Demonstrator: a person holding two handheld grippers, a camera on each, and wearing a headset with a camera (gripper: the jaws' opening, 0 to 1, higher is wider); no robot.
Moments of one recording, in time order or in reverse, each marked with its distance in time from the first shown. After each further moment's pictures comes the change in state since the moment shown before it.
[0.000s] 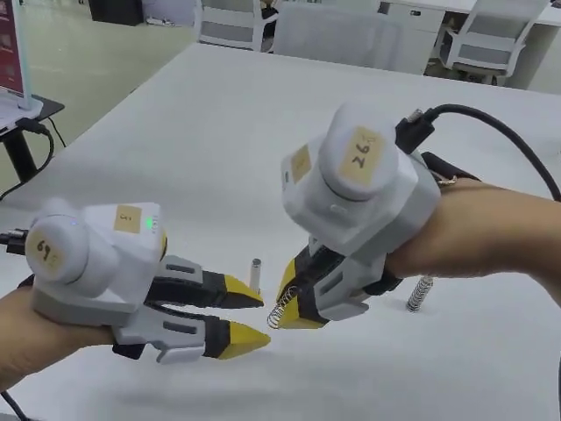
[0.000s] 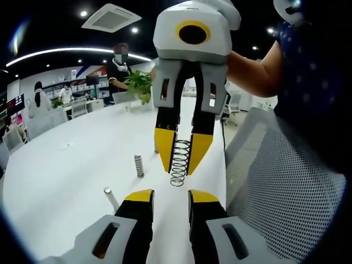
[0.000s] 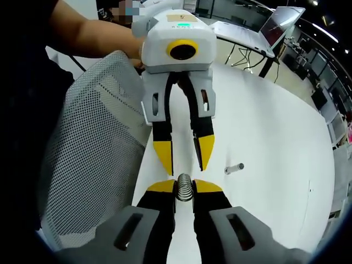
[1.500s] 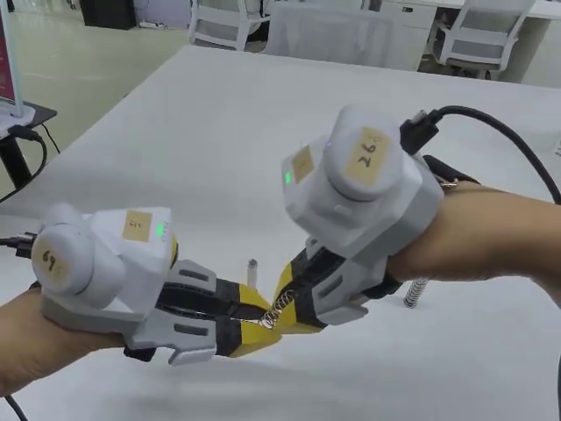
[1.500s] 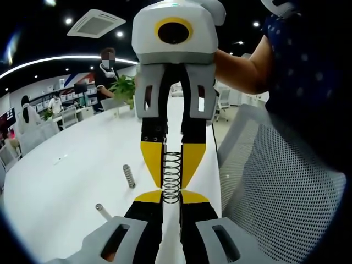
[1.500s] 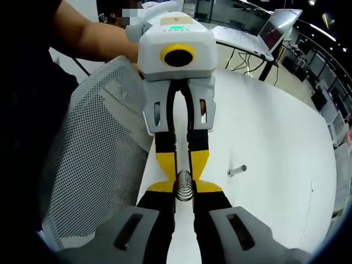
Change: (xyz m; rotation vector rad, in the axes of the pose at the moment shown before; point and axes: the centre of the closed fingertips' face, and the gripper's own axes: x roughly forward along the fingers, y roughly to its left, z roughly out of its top) left arm 0.011 -0.018 0.015 0.093 -0.007 -0.069; right arm -0.003 0.007 0.004 0.007 -0.043 0.006
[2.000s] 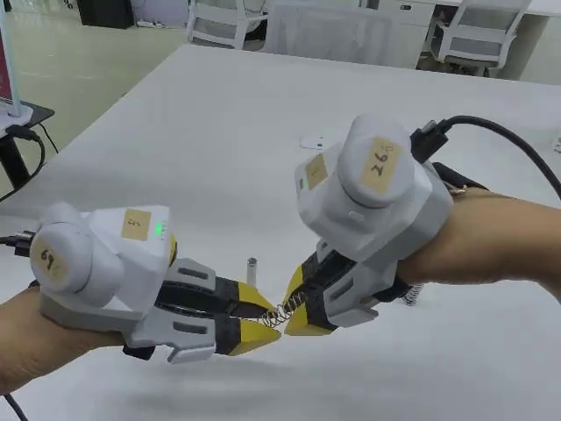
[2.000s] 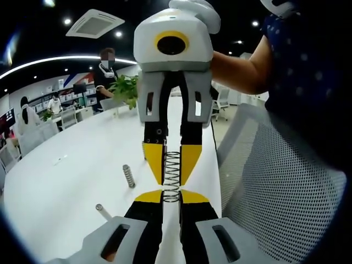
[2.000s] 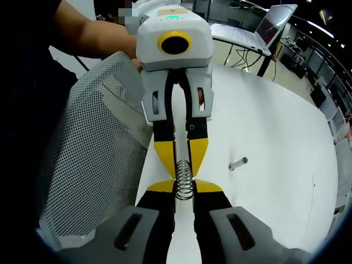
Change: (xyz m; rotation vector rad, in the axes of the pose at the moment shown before) left arm 0.000 0.000 0.000 0.007 0.002 -0.005; right arm -0.001 0.000 -0.011 0.018 -0.002 -0.003
